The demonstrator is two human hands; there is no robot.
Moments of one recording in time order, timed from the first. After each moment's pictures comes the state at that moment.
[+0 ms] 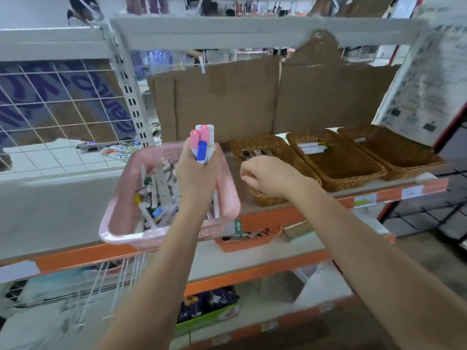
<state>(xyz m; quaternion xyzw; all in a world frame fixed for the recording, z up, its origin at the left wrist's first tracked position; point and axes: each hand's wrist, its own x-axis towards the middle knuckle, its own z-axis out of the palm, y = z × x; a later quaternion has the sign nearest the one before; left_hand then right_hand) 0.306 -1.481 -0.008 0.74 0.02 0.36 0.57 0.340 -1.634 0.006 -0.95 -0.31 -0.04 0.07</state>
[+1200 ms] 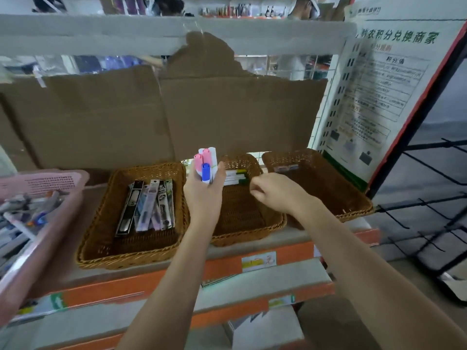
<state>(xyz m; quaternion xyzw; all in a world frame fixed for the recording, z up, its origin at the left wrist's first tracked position) 0.476 -1.808 -0.046 0.71 0.08 0.33 0.62 0.509 -1.966 -0.025 -0.96 -0.27 -0.01 0.08</state>
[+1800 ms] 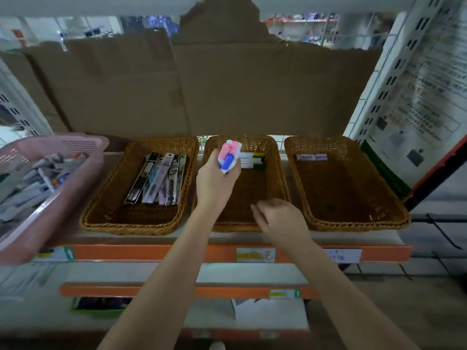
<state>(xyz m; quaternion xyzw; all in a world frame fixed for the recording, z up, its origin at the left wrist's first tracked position) 0.502 -1.821 -0.078 0.83 0.11 0.29 0.46 0.481 -1.978 -0.106 -0.90 -0.33 -0.18 0.20</state>
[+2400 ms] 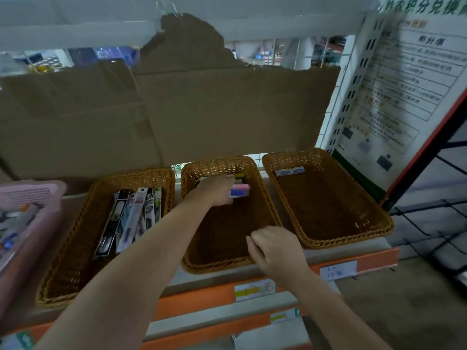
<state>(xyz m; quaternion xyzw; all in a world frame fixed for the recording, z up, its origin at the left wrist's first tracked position) 0.622 -1.803 -0.091 0.99 -0.14 -0.07 0.03 0.481 -1.976 -0.116 -0.89 -0.30 -0.27 0.20</state>
